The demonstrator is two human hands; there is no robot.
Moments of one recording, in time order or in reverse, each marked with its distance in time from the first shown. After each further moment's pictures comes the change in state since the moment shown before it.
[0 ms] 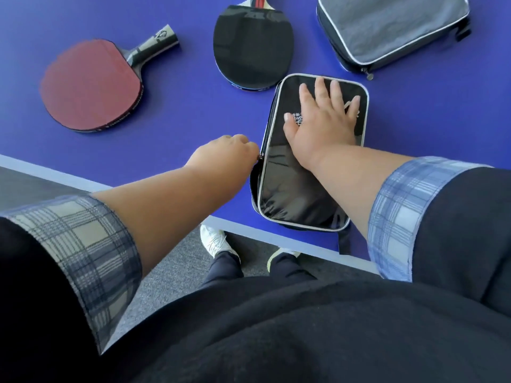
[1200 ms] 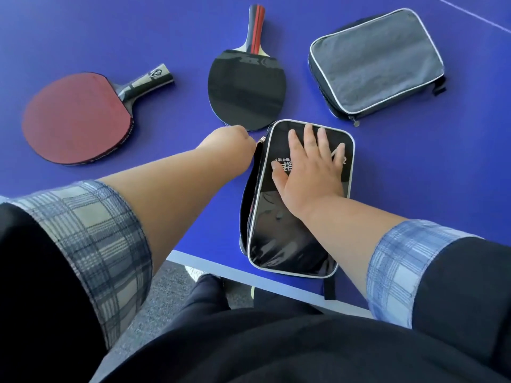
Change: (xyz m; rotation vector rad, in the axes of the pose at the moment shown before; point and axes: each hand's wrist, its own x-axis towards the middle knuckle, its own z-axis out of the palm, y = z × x) left_hand 0.083 -0.016 -0.036 -0.357 -0.235 -0.144; right_hand -0.006 0.001 -0.005 -0.032 -0.026 -0.062
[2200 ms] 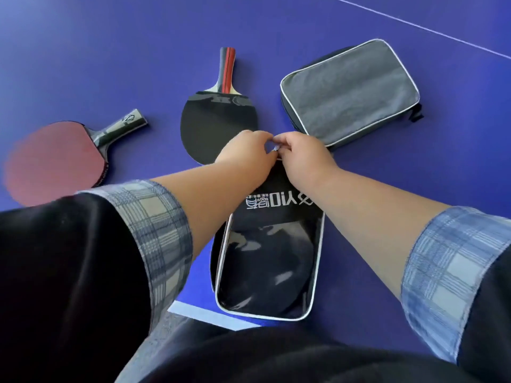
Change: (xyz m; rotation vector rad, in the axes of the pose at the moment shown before) left_hand 0.075 0.076 -0.023 -0.249 0.339 -0.068; right_hand 0.094 0.053 -0.048 0.723 -0.200 0.052
